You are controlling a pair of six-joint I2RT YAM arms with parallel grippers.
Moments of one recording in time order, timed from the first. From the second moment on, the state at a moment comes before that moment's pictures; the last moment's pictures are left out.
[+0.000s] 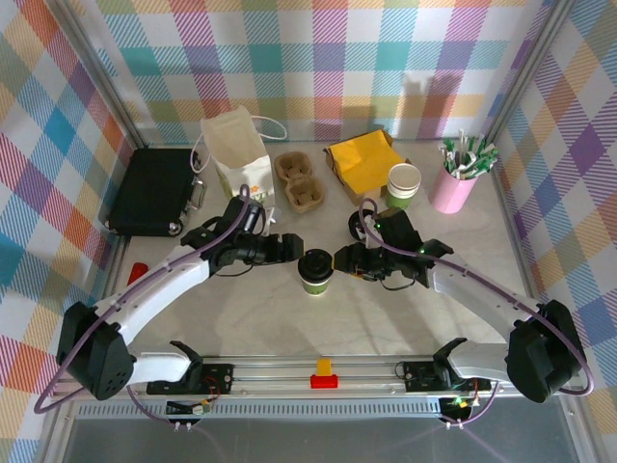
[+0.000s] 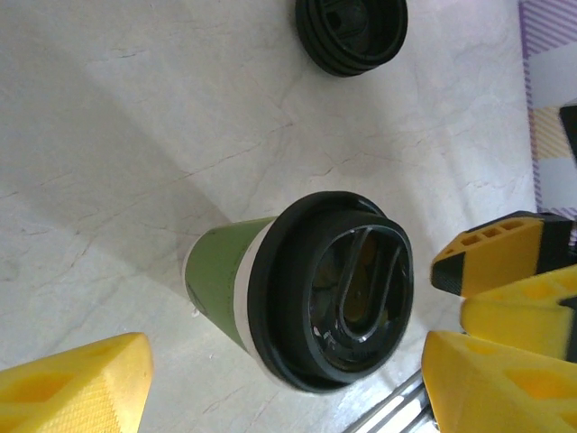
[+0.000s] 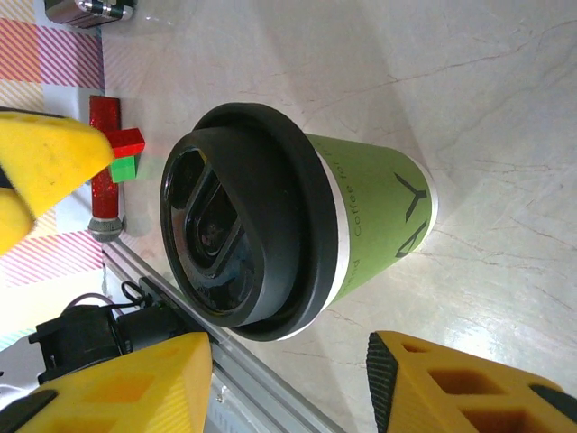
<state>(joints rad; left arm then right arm) -0.59 1.30 0.99 -0.56 0.35 -0.61 0.58 1.24 0.81 -0.42 -0.54 0.75</state>
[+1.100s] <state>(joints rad) -0.64 1.39 0.98 -0.55 0.26 -0.60 0.62 1.35 0.82 -0.34 -0.53 0.75</state>
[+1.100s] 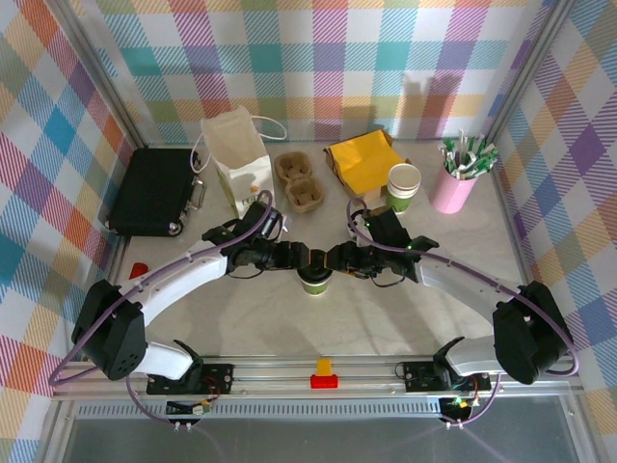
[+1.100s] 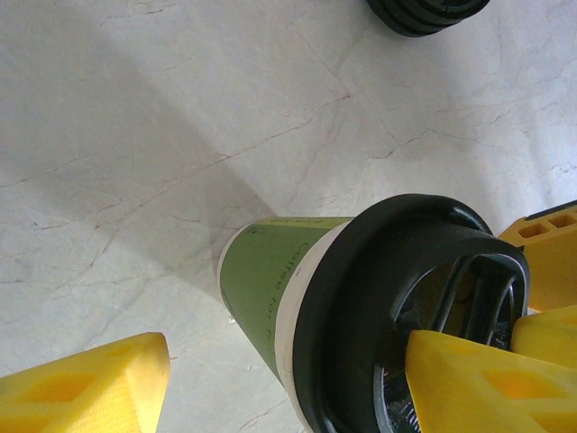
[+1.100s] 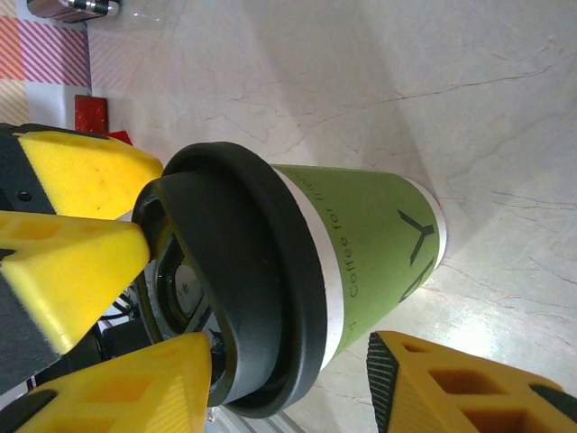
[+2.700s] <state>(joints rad) -0.62 1.16 1.00 -0.66 0.16 -0.60 0.63 1.50 1.06 -0.37 -0.54 0.55</state>
